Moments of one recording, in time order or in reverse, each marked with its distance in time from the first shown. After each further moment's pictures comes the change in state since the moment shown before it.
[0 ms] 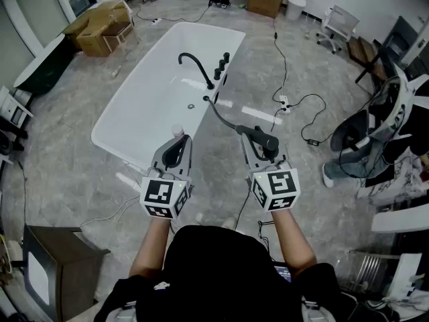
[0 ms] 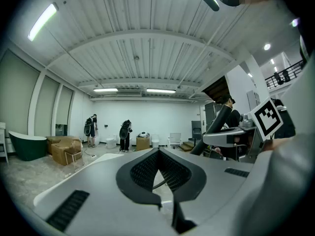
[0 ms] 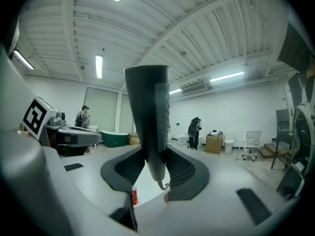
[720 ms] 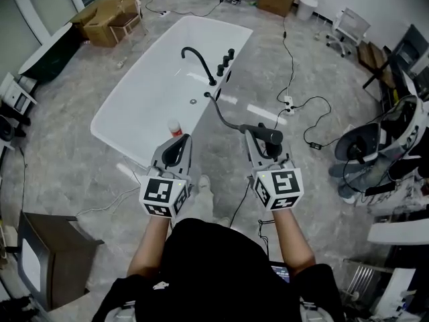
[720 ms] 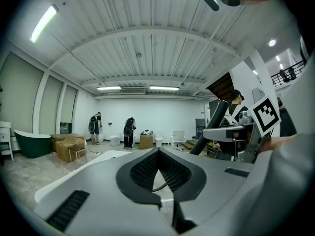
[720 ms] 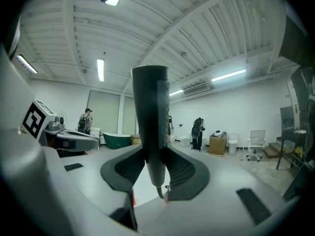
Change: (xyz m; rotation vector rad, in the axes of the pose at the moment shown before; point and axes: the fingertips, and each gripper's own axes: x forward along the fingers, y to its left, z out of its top) left arm 0.027 -0.018 -0.018 -0.007 0.023 0.045; right arm 0.009 -0.041 -0.008 0.013 -0.028 0.040
